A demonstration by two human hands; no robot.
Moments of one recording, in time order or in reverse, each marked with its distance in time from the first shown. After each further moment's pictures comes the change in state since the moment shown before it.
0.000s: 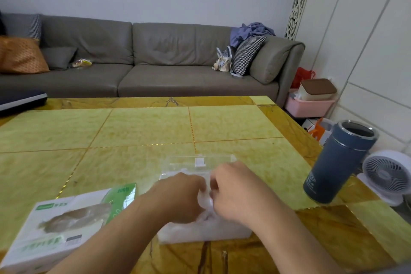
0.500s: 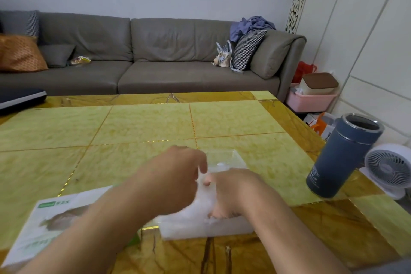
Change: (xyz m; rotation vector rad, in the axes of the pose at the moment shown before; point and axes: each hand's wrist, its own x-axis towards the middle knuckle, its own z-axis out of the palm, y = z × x) left_hand -0.036 -0.003 -0.042 -0.043 0.278 0.118; right_hand 0.039 0.000 0.013 -0.278 -0.415 0.025
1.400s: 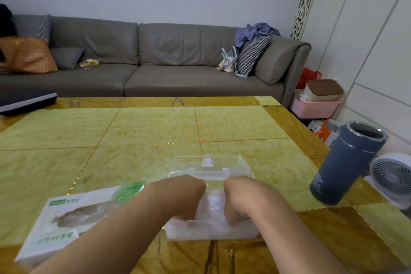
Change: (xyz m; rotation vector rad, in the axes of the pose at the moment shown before) left_hand 0.025 -0.010 0.046 0.261 -0.461 -0.068; right_hand 0.004 0.001 0.007 0.036 0.001 0.125
